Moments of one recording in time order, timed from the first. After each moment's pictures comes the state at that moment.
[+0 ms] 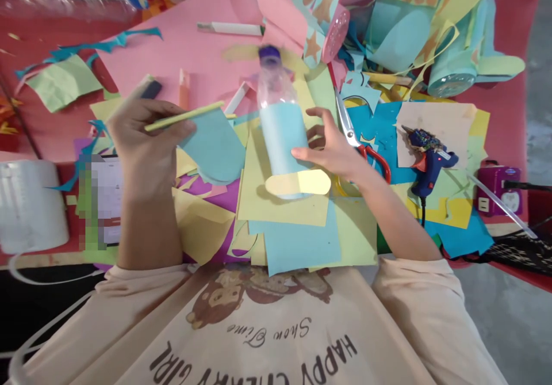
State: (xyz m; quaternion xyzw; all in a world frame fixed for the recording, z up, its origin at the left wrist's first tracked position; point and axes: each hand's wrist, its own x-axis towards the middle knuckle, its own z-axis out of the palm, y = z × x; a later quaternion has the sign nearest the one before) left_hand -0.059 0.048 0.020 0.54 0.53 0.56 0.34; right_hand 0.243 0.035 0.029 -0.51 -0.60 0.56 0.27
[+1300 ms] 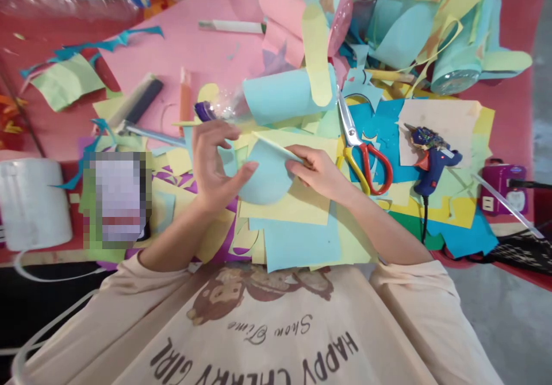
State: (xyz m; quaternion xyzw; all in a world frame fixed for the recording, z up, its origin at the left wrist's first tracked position) left_hand 0.000 0.004 0.015 0.73 0.41 0.50 0.22; right_hand 0.215 0.002 0.032 -0.46 -0.57 0.63 0.27
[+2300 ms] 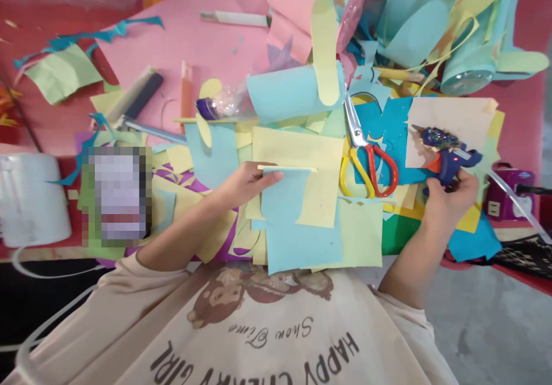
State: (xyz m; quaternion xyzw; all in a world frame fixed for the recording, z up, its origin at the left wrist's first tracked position) left_hand 0.012 -0.002 0.014 0.66 0.49 0.12 0.56; right_hand 0.375 -0.047 0.008 -0.85 -0.25 0.05 0.46
